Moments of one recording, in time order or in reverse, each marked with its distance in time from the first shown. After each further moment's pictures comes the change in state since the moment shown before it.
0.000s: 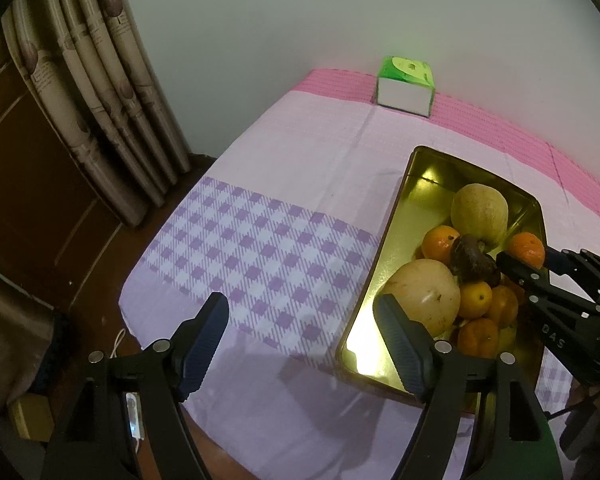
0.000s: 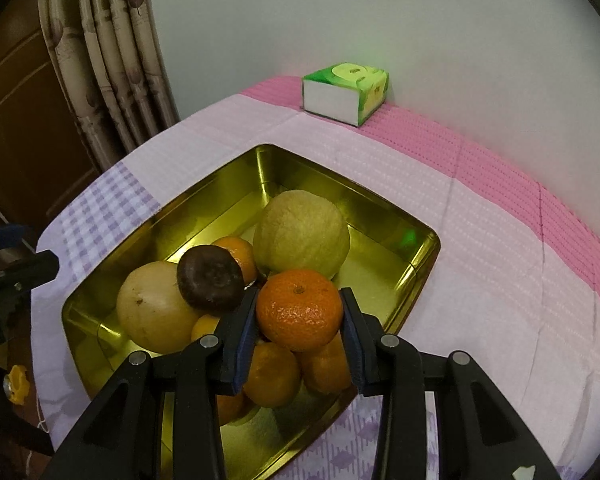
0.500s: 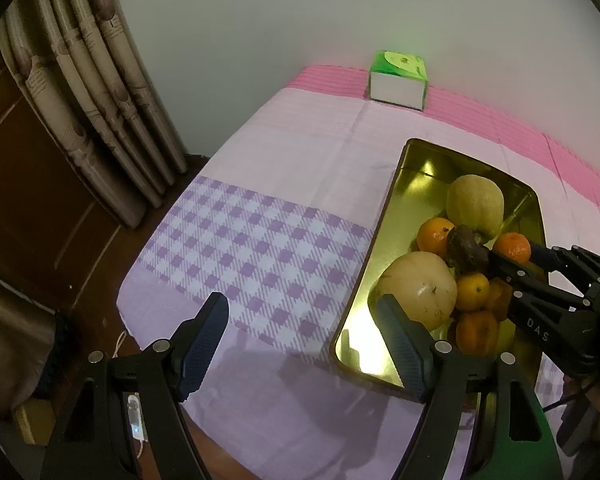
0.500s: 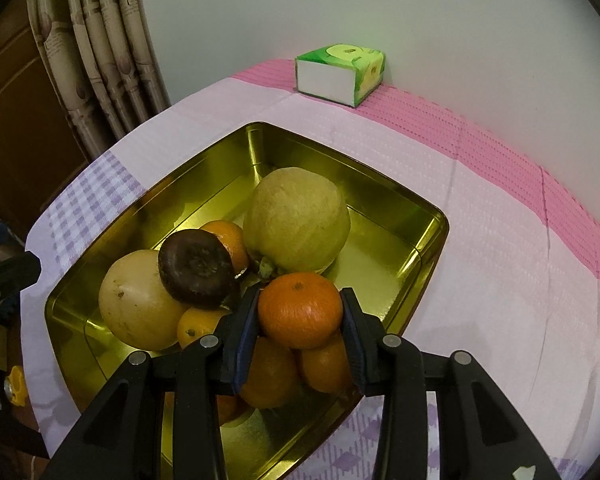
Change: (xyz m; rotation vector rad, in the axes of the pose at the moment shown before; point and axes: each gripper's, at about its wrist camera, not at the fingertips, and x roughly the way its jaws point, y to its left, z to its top) left arm 0.002 -0.006 -0.005 0.027 0.009 -0.001; right arm 0.014 0.000 -0.004 0.011 0.043 -0.018
